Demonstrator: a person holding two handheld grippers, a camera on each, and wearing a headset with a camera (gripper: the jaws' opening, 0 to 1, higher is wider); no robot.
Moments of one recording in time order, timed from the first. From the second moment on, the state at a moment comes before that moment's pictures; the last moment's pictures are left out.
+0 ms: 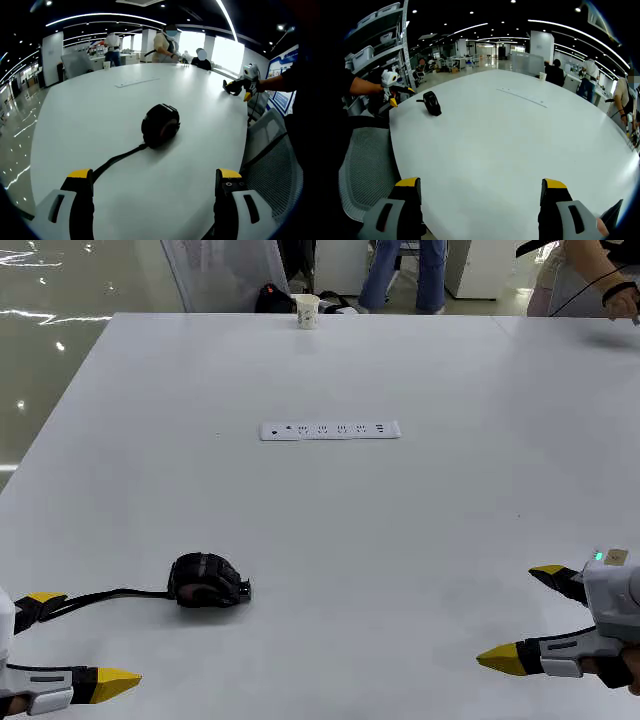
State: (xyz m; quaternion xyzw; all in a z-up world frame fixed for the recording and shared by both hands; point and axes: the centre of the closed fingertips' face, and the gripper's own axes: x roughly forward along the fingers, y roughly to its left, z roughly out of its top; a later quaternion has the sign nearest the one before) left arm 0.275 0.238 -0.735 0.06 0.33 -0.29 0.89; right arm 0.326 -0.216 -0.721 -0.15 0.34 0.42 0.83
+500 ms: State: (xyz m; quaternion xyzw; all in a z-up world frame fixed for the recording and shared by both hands) left arm 0.282 0.241 -0.732 0.06 0.33 -0.30 0.89; right arm 0.326 -0.218 -0.722 -0.15 0.34 0.42 0.83
